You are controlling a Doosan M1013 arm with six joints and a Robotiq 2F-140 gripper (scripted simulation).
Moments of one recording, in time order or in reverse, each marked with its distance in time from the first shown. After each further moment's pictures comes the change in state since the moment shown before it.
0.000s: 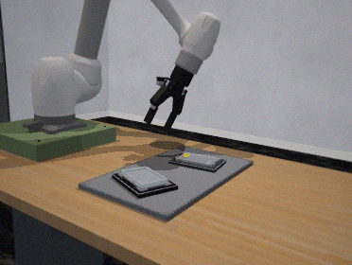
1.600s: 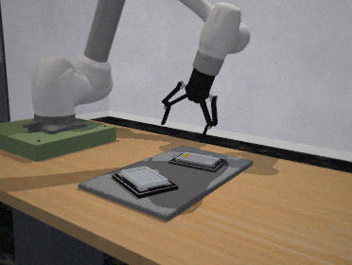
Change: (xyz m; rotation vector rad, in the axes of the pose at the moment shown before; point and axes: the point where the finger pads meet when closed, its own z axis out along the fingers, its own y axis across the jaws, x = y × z) arm -0.111 -0.019 -0.025 -0.235 0.211 1.271
